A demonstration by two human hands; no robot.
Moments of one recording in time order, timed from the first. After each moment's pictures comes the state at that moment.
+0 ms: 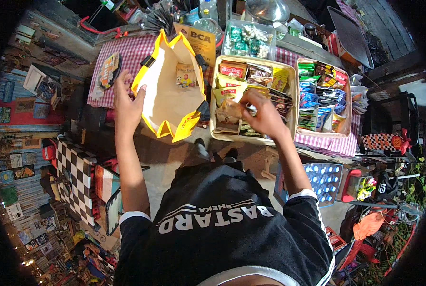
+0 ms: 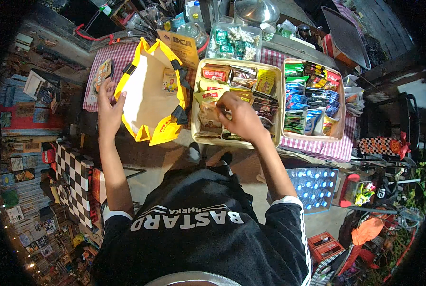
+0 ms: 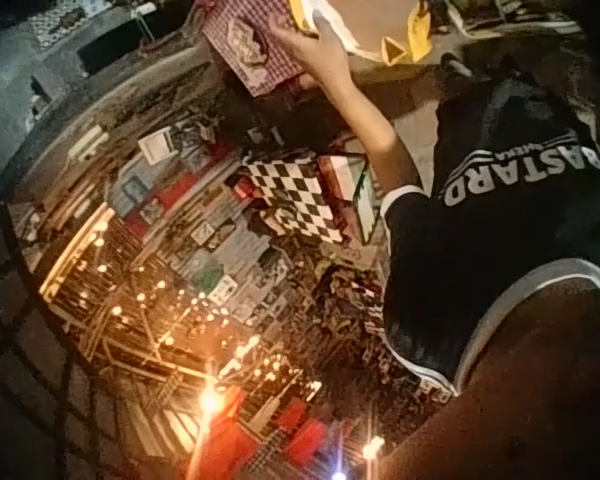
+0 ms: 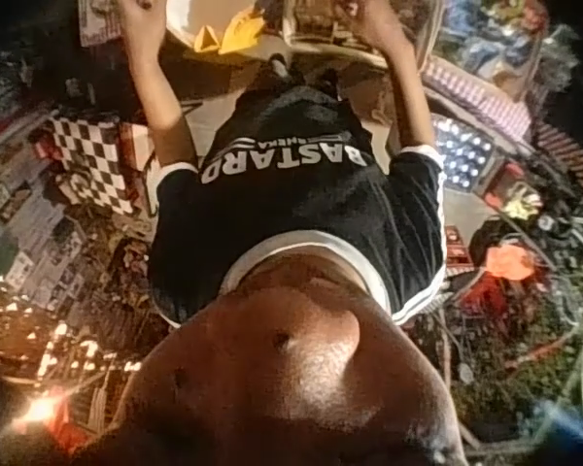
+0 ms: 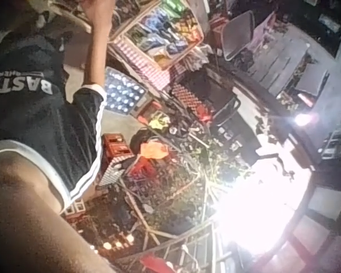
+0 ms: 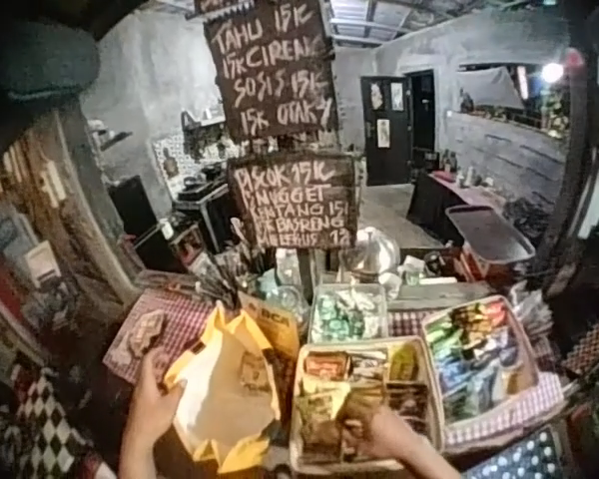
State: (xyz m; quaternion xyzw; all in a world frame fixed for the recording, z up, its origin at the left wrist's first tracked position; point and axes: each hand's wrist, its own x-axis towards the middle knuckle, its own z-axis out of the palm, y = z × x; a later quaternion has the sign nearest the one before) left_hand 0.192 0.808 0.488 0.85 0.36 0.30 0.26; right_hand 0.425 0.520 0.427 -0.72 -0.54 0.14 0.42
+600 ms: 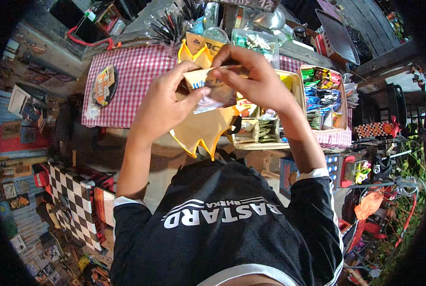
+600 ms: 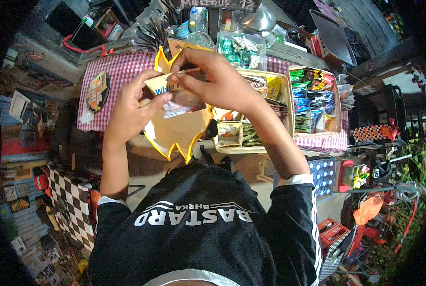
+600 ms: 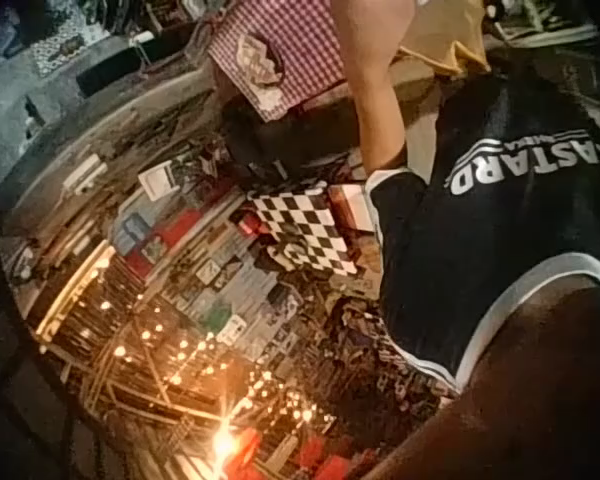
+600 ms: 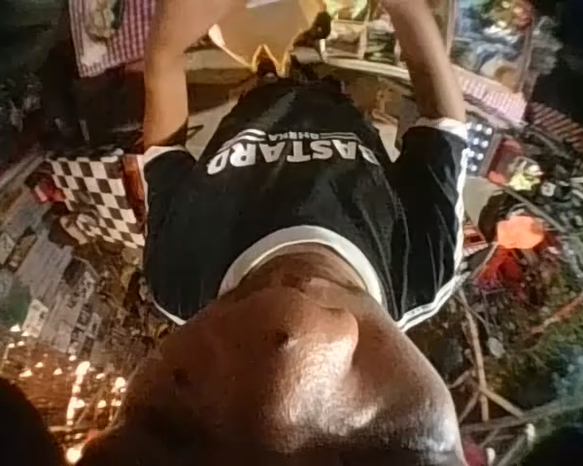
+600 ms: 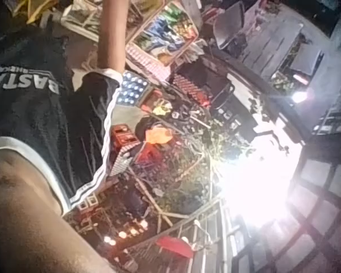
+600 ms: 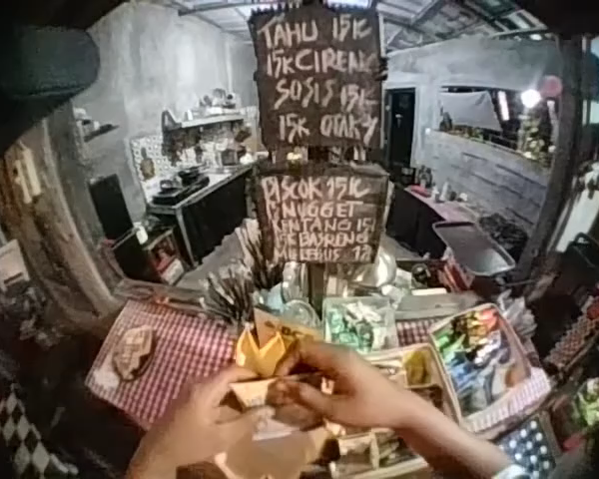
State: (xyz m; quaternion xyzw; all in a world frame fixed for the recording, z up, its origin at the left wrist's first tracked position) left_hand 0.238 0.817 0.562 0.84 0.05 0.17 0.51; right_hand 0.395 0.658 0.565 -0.58 -0.53 0.22 0.57
